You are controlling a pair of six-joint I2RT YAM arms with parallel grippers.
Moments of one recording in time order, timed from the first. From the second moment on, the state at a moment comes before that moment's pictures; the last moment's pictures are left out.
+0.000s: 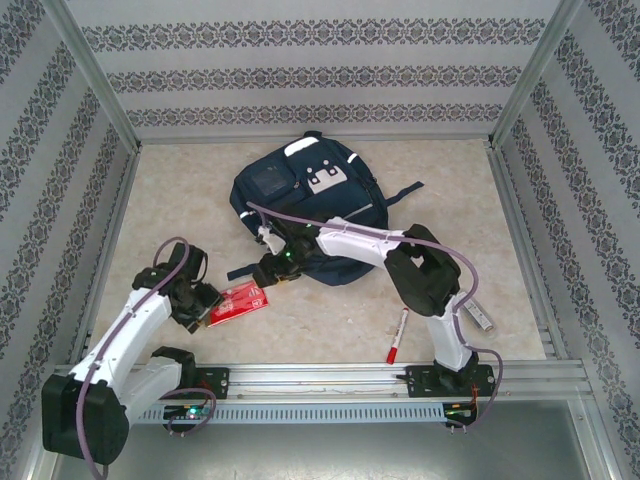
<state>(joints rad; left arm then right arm) -0.13 0.96 0.57 -1.02 0.10 -1.02 0.87 2.08 1.54 -0.60 -0.64 0.44</state>
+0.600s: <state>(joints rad) -0.12 1.06 0.47 -0.88 0.11 -1.03 0.91 2.22 1.59 -0.59 -0.70 0.42</state>
